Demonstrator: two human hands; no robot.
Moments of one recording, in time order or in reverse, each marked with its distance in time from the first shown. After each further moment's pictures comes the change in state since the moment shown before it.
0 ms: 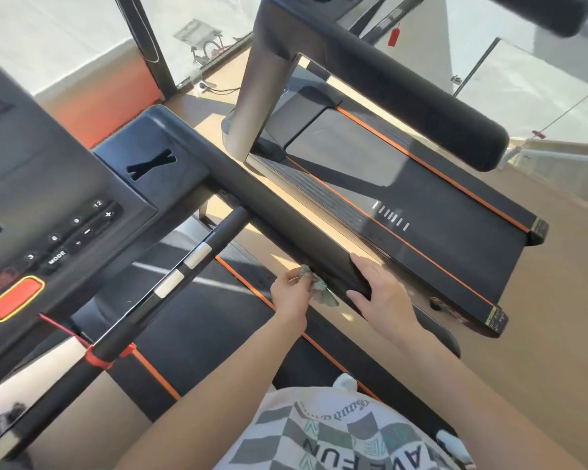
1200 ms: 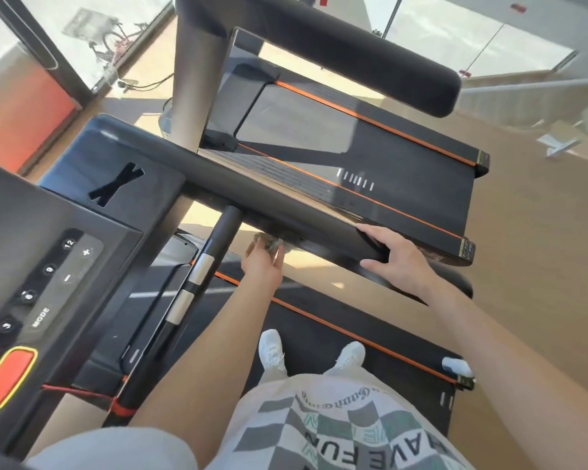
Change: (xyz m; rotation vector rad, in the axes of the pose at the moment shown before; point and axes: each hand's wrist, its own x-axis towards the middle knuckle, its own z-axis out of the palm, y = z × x) left_hand 0.072 0.068 -0.045 -0.236 -0.035 -0.257; right_hand 0.000 -0.011 0.000 0.146 0.023 0.161
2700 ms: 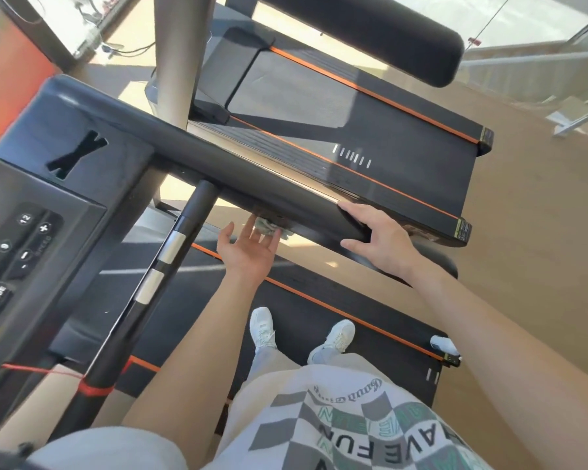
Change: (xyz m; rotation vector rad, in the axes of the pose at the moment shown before) left_hand 0.001 -0.031 -0.016 -0.397 -0.357 -0.104; right_hand 0.004 0.009 -0.001 -0.055 -0.028 -0.070
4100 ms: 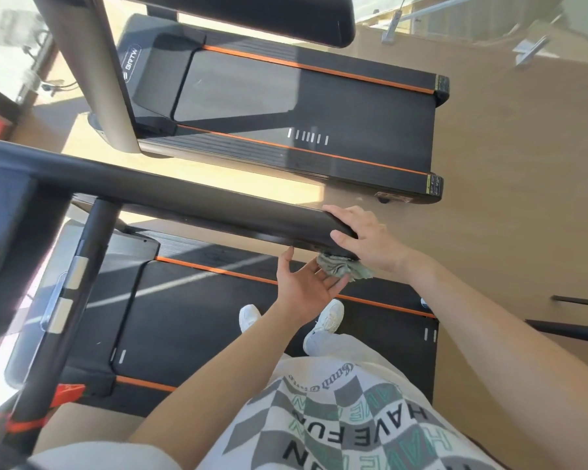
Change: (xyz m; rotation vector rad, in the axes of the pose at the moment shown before) left_hand -0.067 -0.232 0.016 0.368 -0.039 -0.536; right_hand -0.091 0.116 -0.042 0.132 -0.097 0.195
